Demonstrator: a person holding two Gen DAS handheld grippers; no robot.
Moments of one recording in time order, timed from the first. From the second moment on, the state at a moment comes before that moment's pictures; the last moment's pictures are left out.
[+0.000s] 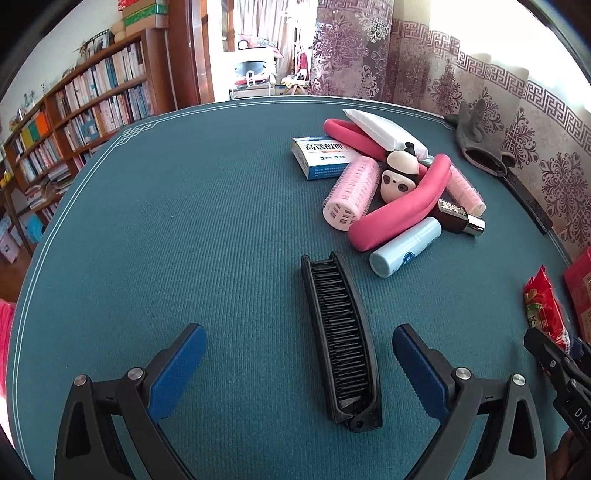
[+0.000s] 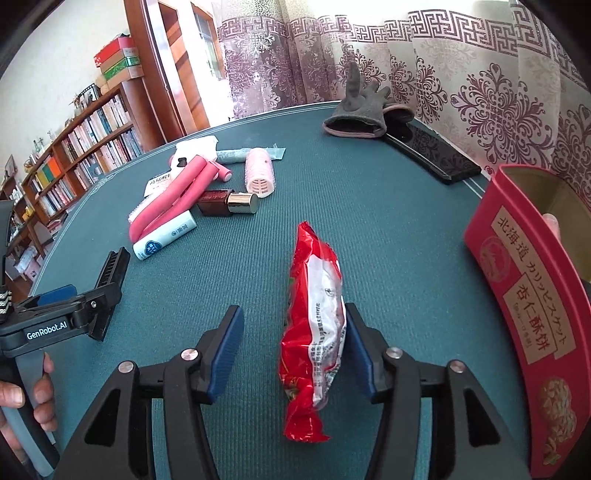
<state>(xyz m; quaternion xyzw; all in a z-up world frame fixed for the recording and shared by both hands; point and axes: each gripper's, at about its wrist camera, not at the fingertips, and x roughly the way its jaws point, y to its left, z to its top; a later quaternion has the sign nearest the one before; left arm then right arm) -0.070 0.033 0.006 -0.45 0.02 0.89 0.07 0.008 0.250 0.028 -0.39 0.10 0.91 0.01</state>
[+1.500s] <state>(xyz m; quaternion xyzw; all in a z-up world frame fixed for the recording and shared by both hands) 0.003 0.116 0.047 -0.42 0.05 0.89 0.19 0.104 0.365 0.137 -0.26 0.14 0.95 0.13</state>
